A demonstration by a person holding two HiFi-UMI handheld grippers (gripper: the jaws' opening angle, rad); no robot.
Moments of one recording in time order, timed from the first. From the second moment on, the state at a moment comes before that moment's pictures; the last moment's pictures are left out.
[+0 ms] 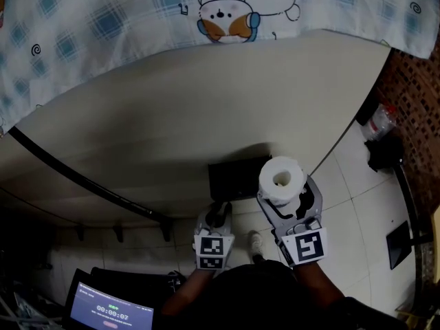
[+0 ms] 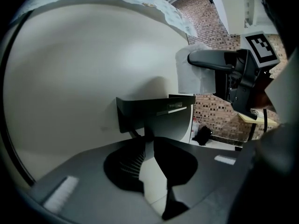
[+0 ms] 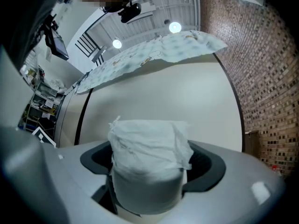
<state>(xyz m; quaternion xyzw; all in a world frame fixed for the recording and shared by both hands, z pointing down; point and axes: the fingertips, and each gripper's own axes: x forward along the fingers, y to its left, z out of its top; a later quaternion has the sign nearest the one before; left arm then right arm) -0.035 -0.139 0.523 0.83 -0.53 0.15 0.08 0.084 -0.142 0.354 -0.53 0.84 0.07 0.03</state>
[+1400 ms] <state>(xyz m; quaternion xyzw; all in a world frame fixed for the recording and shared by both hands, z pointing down) -0.030 -0.106 0.505 0.85 -0.48 0.13 0.14 0.118 -0.125 0.365 -0.57 0.82 0.02 0.07</state>
